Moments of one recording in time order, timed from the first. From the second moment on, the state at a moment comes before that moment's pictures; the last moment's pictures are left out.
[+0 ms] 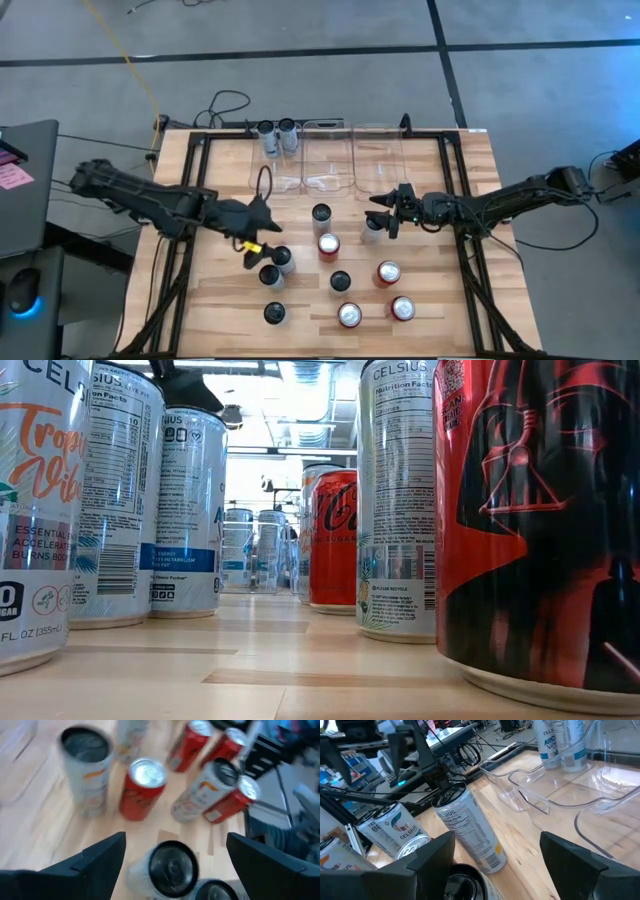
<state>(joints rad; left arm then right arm) -0.26 1.15 1.00 -0.48 -0.11 -0.55 0.07 1.03 0.24 0.60 0.31 0.52</state>
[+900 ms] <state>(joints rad) -0.28 1.57 1.38 -0.98 -0.05 -0.75 0.15 1.03 0.24 0.56 0.32 0.50</state>
